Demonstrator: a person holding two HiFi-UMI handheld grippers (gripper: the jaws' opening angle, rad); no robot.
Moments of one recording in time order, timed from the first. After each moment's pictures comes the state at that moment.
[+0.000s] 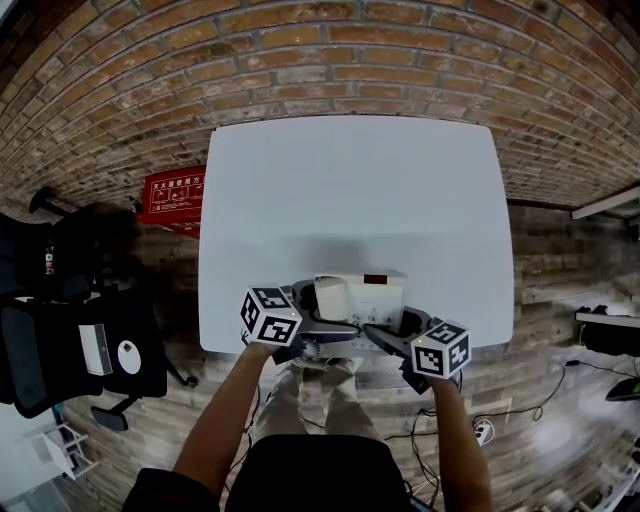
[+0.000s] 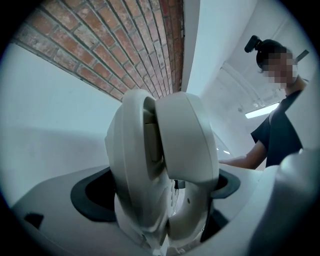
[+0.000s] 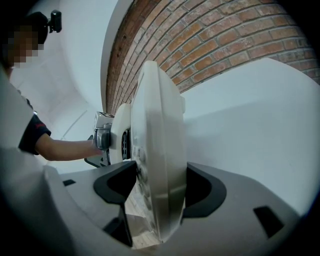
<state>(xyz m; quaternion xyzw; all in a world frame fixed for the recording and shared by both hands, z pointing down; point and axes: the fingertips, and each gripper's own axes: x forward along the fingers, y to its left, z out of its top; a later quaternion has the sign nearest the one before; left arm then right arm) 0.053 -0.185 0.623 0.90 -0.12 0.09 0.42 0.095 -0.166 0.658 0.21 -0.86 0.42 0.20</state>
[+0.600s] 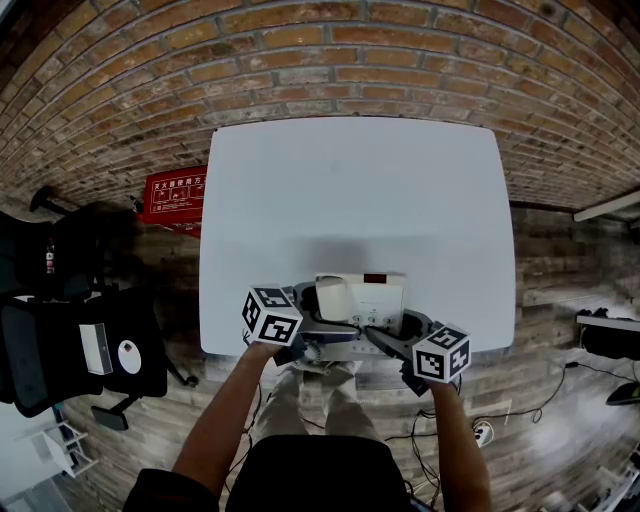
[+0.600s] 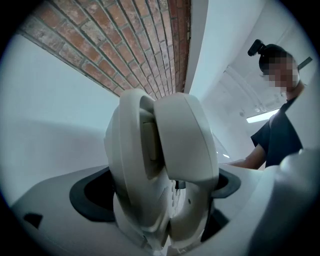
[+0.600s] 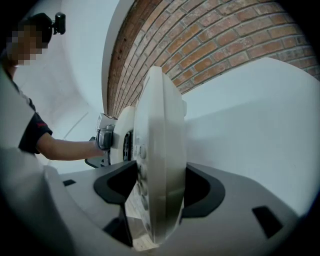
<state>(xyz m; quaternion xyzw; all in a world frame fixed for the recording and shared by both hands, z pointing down) 0.052 -0.190 0.630 0.89 -0.12 0.09 0.44 0.095 -0.170 0.661 0.21 -0.86 0.42 0.18</state>
